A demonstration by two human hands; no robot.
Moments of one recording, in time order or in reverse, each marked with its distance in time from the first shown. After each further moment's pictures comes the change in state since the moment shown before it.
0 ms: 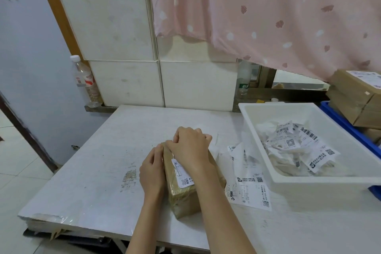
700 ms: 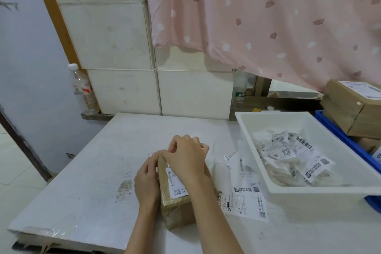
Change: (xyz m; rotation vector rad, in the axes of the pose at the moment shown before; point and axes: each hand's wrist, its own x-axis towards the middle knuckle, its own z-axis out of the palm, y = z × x) left_hand 0.001 0.005 -0.001 -0.053 0.008 -0.040; right_hand -0.003 0.002 0.003 0.128 0.050 0.011
